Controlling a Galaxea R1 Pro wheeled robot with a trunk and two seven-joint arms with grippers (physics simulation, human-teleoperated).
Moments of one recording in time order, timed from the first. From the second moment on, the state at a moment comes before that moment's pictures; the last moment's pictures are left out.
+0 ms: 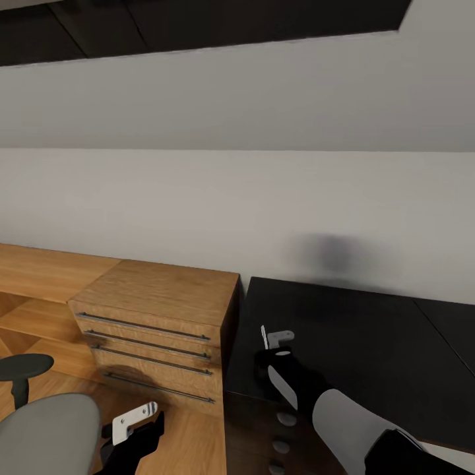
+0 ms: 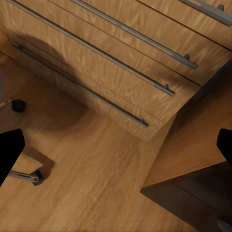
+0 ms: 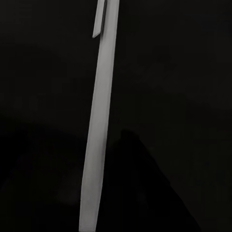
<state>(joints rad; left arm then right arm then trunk) 0.15 -0.14 0.01 -1.62 0.21 0.41 0.29 -0.79 0.14 0.59 -0.40 -0.45 0.28 -0.31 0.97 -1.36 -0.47</state>
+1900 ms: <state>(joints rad) 0.15 -0.14 0.00 -1.62 0.21 0.41 0.29 -0.79 0.13 0.47 -0.46 -0.44 0.47 -0.30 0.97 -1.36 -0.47</state>
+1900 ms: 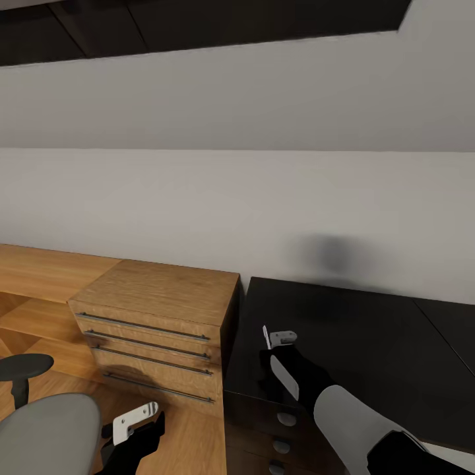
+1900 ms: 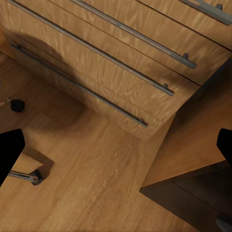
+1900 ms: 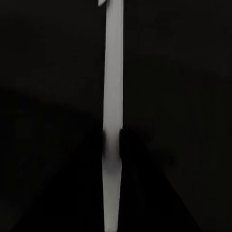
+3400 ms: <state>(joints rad) 0.15 -0.14 0.00 -1.61 0.21 0.41 0.29 -0.78 -0.06 0.47 -0.88 -0.61 0.54 -0.31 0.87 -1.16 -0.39</state>
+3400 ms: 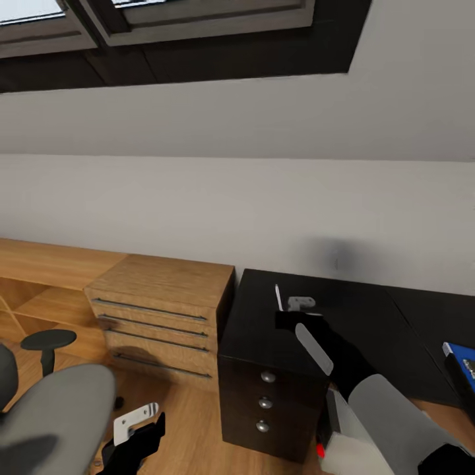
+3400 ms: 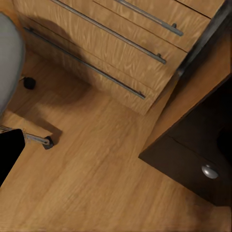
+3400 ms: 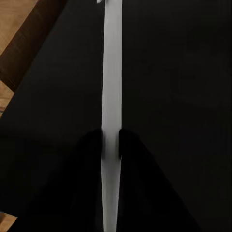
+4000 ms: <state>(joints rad) 0.15 -0.13 -0.11 -1.55 0.21 0.41 0.29 -0.78 -0.09 0.47 -0.93 -0.65 0.54 -0.31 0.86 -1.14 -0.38</state>
